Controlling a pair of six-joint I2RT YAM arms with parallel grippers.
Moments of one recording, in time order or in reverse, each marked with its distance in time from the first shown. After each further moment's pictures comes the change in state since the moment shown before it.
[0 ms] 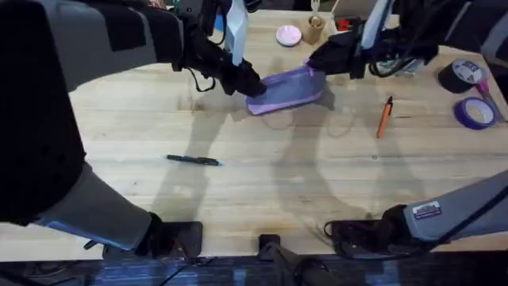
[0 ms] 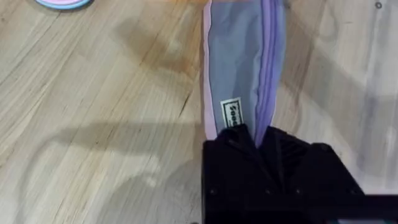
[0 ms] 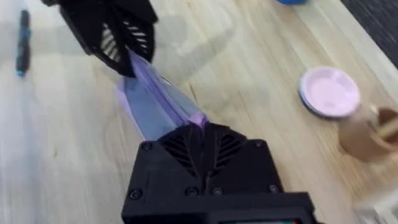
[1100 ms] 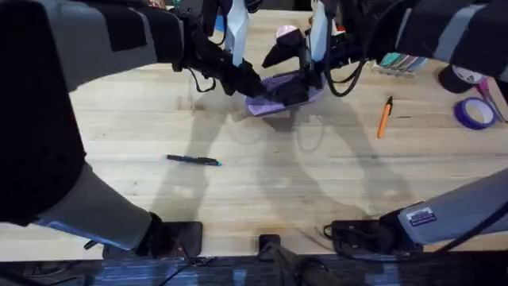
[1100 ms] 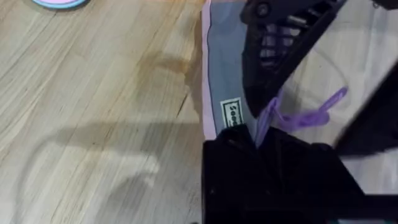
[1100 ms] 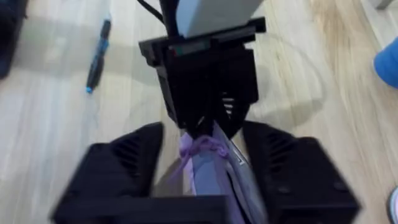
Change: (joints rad) left arm -0.001 0.000 0.000 -0.004 0.002 0.001; right arm 0.298 0.000 0.006 0.007 0.011 0.029
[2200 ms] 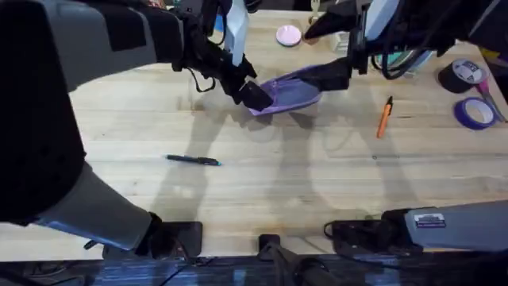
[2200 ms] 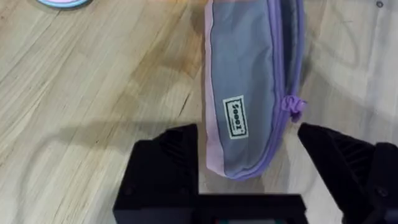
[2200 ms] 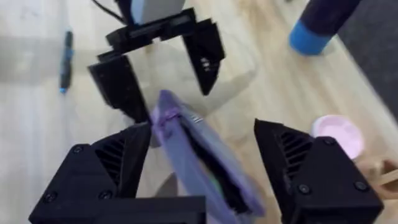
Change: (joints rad) left arm 0.000 0.000 0.000 -0.001 -0.006 -0.001; right arm -0.214 -0.163 0.000 -0.102 -0.019 0.000
